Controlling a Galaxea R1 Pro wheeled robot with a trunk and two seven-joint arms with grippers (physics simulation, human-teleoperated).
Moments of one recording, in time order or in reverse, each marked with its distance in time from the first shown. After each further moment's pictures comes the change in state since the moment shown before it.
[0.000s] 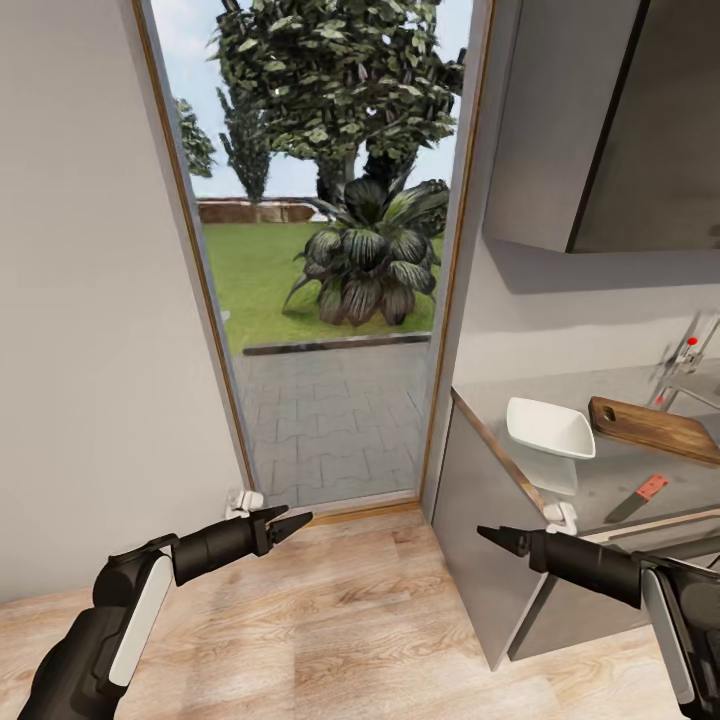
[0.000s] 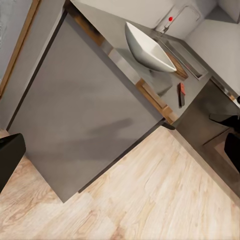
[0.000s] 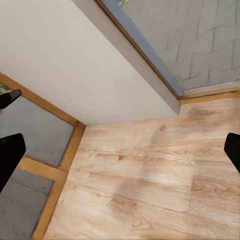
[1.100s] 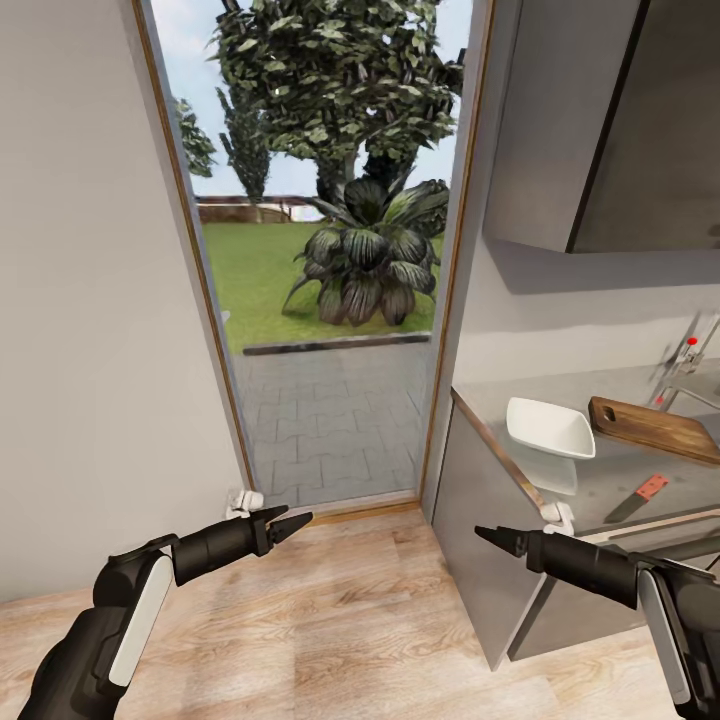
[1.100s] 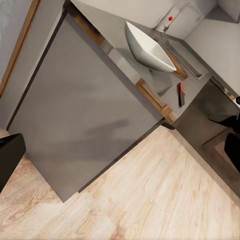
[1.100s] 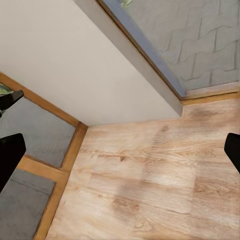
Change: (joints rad) left arm 0.000 0.000 -0.001 0.001 0.000 0.000 0.000; right arm 0.000 0.012 0.000 0.004 0.001 -0.006 0.000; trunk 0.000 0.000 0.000
